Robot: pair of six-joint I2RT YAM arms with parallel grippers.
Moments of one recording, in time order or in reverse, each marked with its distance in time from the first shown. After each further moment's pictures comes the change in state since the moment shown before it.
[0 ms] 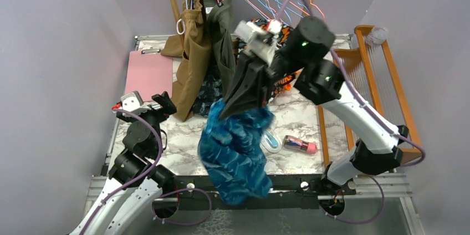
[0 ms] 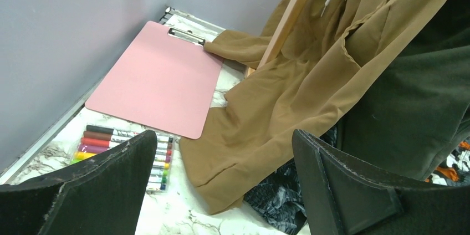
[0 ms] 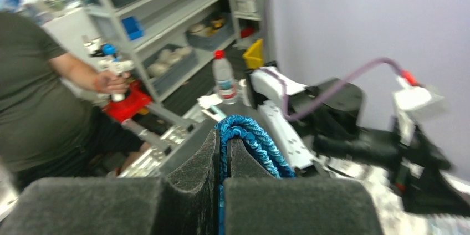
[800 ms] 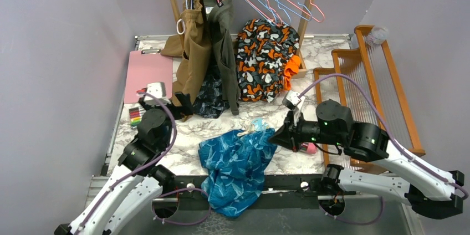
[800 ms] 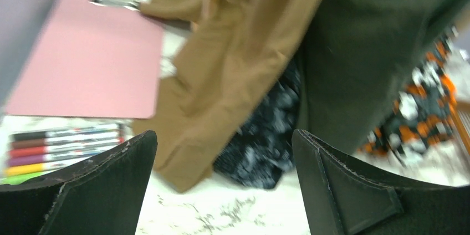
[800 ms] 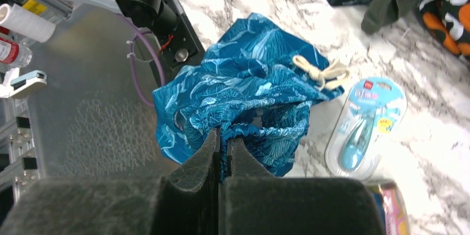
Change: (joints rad) left arm 0.000 0.116 -0.001 0.013 0.217 0.000; right arm 0.102 -0.715 -0.953 -0.492 1.005 -0.156
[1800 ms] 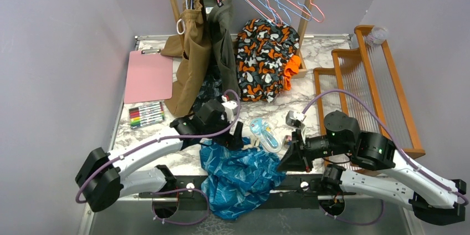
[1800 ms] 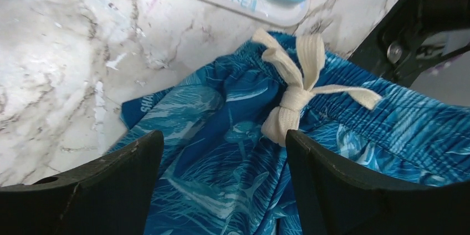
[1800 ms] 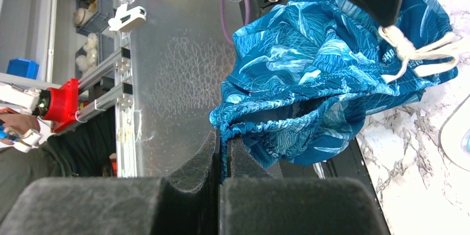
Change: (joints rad) left arm -0.233 0.630 0.057 -0.075 0.907 -0.086; right arm 0.000 -0.171 -0.141 -0.068 -0.343 0.138
